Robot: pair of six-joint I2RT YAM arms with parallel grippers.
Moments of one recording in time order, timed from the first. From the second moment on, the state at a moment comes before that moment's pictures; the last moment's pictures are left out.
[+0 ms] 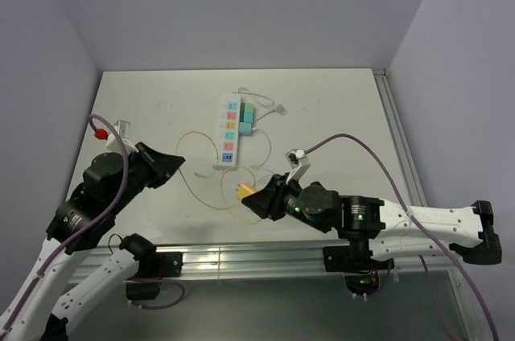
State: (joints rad) left arm -0.56 0.56 0.95 -0.69 -0.07 -0.94; right arm 1.39 0.88 0.75 -0.19 0.43 0.98
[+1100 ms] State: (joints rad) left arm -0.56 0.21 0.58 -0.83 0.25 -1.07; right arm 1.38 0.36 0.86 -0.78 1.06 0.93
